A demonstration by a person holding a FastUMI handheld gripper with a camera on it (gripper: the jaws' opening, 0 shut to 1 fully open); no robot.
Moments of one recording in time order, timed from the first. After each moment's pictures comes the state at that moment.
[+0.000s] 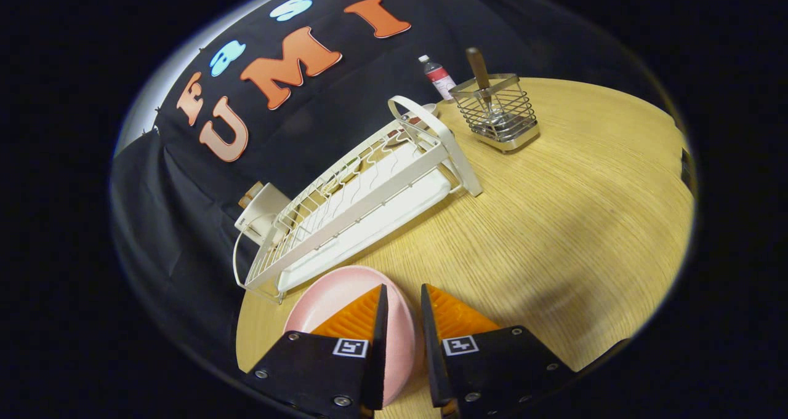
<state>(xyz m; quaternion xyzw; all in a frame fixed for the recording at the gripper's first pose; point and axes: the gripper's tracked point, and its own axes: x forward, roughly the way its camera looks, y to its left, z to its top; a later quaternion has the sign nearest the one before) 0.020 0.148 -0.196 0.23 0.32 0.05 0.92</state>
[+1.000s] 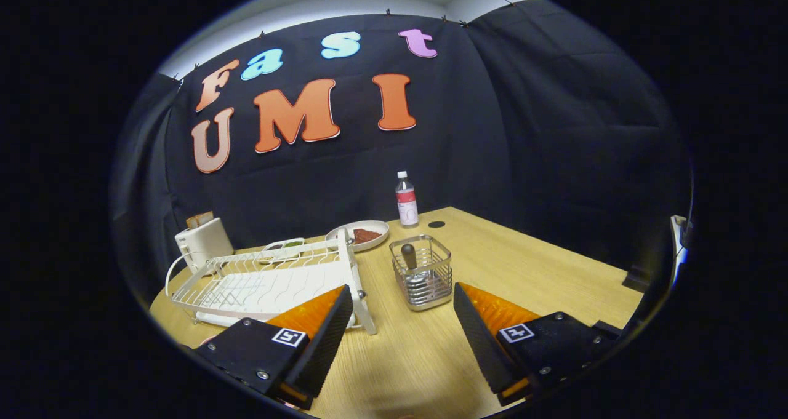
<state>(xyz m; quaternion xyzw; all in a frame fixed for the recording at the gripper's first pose) 0.093 0.001 -0.070 0.01 0.09 -0.08 0.99</state>
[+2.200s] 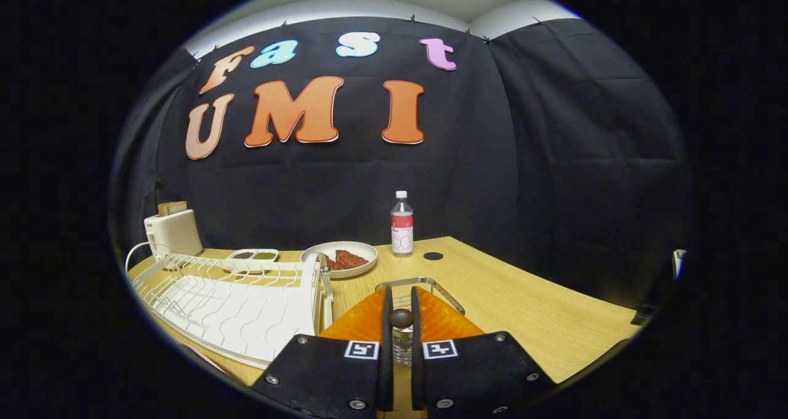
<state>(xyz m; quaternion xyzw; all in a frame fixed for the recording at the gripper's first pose) 0.185 -0.007 -0.076 -0.05 0.05 -0.08 0.99</state>
